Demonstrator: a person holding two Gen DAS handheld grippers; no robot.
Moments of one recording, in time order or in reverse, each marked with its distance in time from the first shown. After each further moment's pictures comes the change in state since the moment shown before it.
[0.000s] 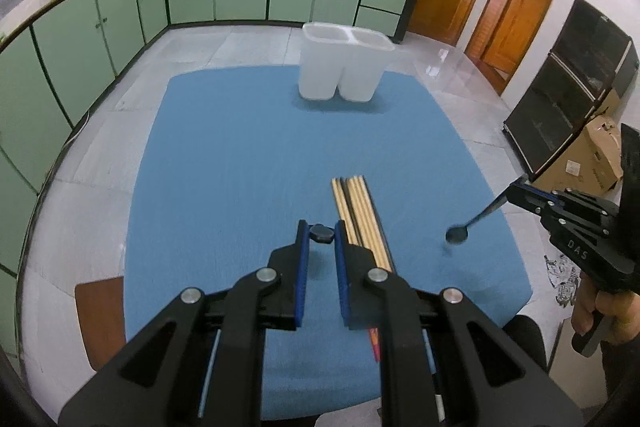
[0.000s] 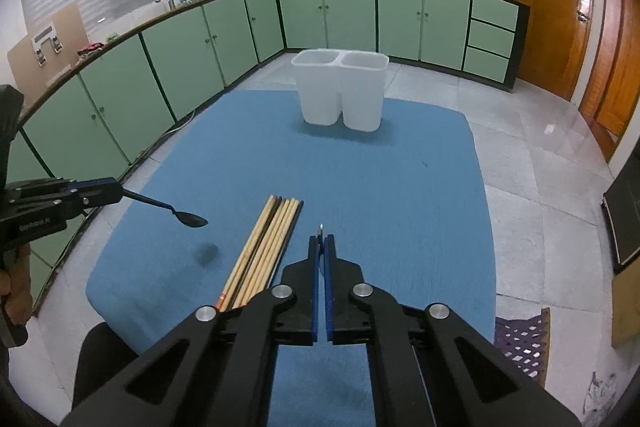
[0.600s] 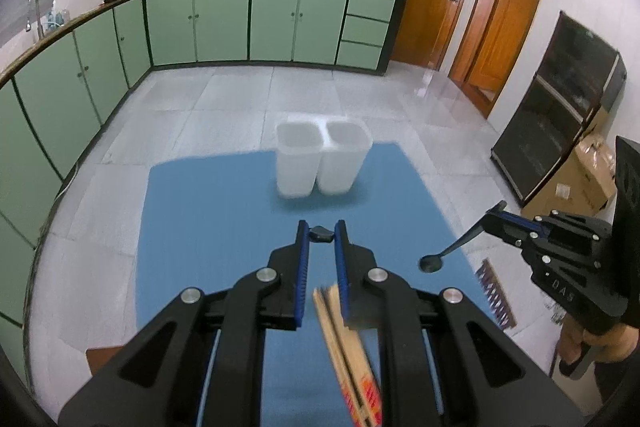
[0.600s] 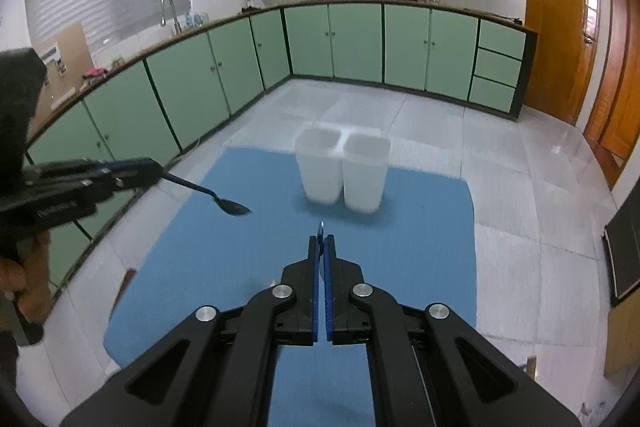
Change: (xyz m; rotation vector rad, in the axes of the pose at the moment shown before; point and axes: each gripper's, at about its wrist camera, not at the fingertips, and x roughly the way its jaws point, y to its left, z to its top) left arm -0.001 -0.020 0.135 0.048 -0.098 -0.046; right arm -0.012 -0.005 0.114 -0.019 -0.080 0.020
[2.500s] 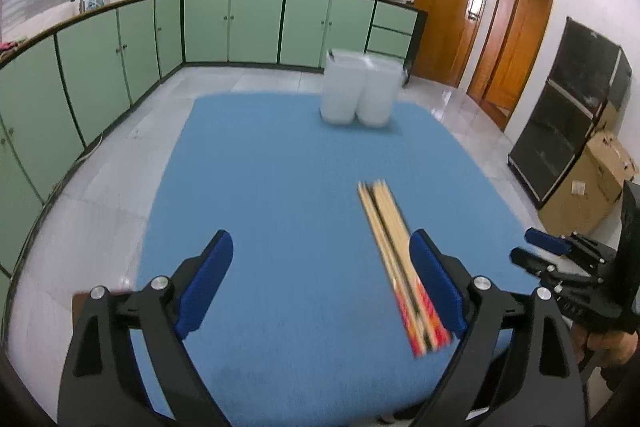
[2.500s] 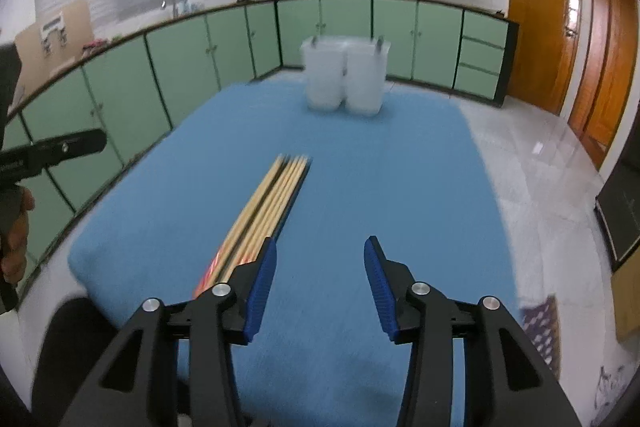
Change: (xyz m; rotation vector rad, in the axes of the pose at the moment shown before) left arm -0.022 0.037 -0.217 -0.048 -0.084 0.080; right arm 0.012 0.039 -0.218 -0.014 -0.004 -0.061
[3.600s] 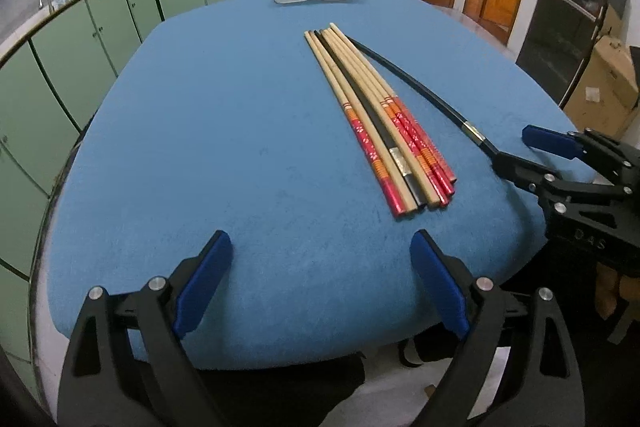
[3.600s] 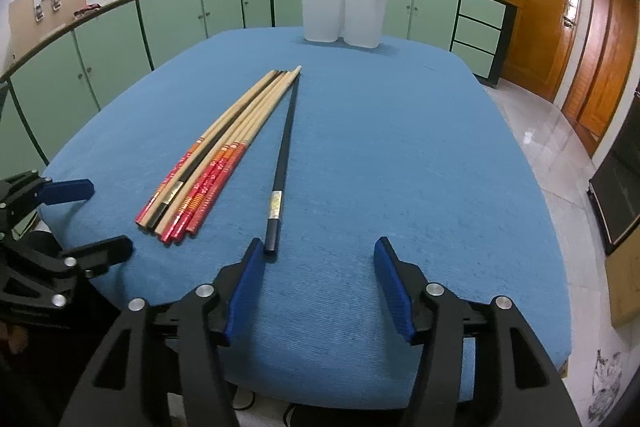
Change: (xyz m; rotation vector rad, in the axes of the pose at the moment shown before) left arm 0.063 -0.063 -0.110 0.158 0.201 0.067; right arm 0.030 -0.005 -0.069 -0.014 0.056 -0.056
